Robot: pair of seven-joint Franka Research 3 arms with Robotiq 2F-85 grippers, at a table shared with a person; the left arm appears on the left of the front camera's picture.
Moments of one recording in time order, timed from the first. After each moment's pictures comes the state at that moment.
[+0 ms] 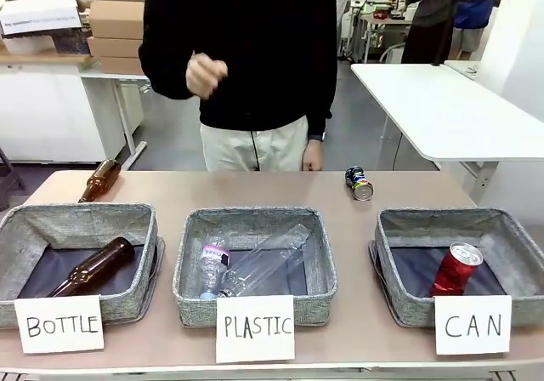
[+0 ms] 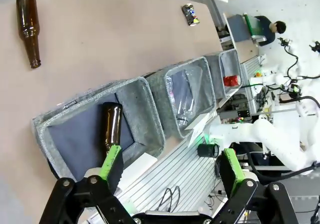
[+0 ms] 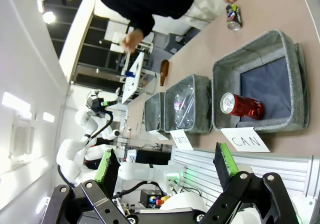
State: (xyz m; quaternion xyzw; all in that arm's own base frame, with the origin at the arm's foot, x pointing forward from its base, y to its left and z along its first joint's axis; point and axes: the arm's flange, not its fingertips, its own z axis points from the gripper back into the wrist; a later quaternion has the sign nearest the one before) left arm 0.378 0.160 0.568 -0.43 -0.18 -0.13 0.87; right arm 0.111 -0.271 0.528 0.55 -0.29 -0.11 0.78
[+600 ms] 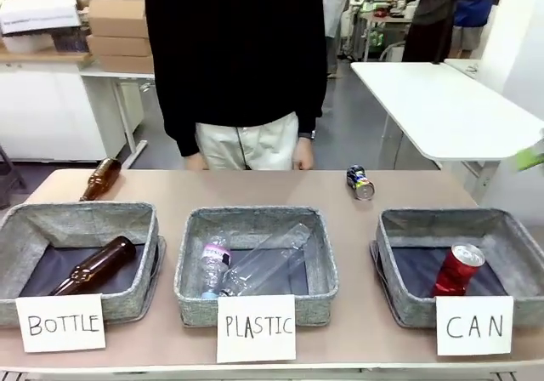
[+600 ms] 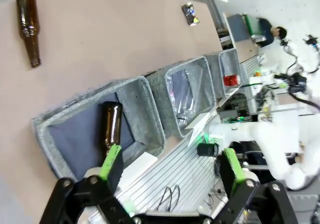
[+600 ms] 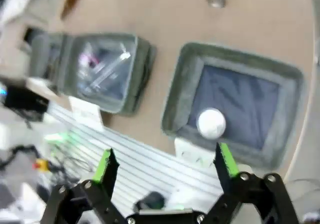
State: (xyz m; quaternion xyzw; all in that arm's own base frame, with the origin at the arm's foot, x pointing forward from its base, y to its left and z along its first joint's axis) left arm 0.379 0.160 0.565 -0.43 -0.18 -0.13 0.87; right arm 0.241 0.005 0.574 0.20 -0.22 0.15 0.94
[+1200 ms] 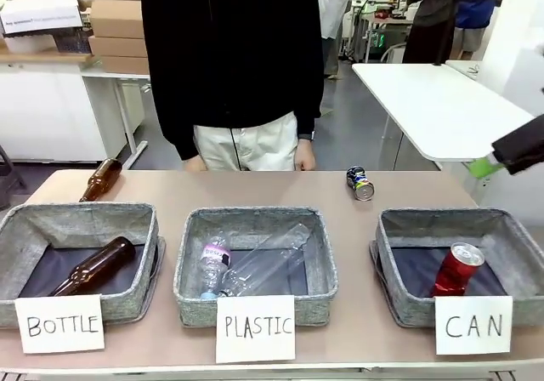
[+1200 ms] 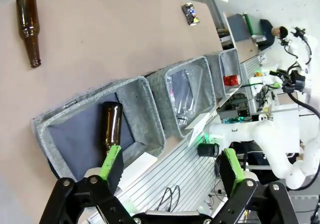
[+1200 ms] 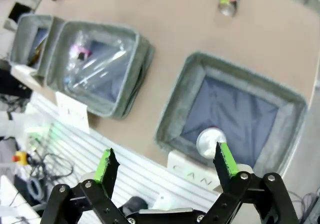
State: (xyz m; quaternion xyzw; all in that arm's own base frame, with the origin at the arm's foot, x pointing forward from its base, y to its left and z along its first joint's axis) left arm 0.378 0.161 0.567 -0.43 -0.18 -0.13 0.87; right arm 0.255 0.027 0.570 0.17 -0.24 0.18 0.94
